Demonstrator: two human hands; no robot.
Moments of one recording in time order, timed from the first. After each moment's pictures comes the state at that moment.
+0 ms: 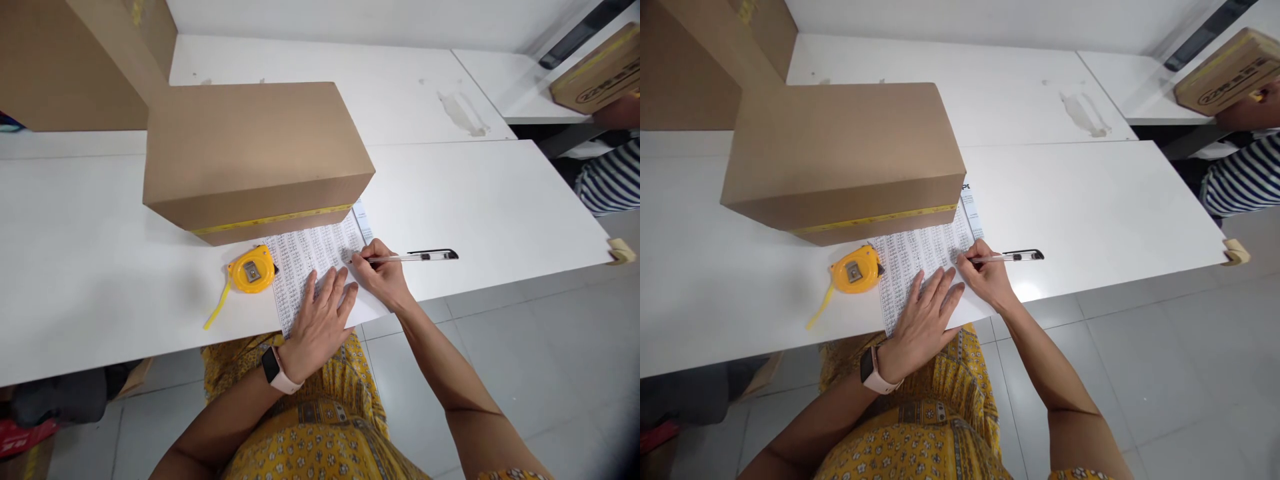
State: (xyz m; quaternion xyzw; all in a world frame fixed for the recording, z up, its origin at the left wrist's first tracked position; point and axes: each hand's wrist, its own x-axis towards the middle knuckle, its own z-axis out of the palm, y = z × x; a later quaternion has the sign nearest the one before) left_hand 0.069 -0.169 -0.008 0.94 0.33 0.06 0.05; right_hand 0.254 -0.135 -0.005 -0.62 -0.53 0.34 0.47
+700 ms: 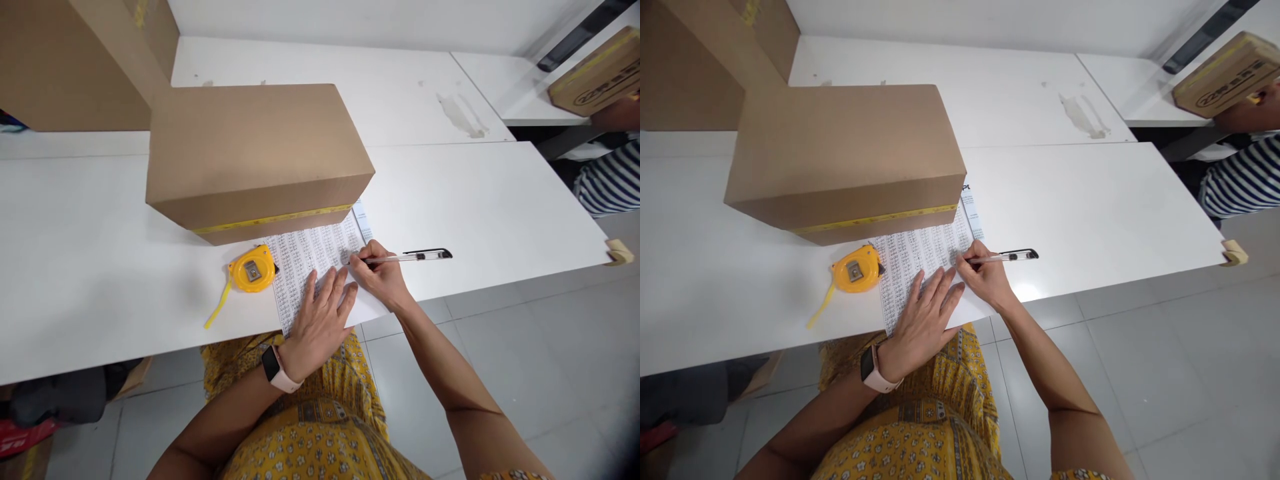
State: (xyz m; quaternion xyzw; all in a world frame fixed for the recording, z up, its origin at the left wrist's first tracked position) left_hand 0.069 -0.170 -0.010 0.94 0.33 0.06 0.04; right_hand 0.256 -0.135 -0.012 -0.62 -0.55 0.34 0.46
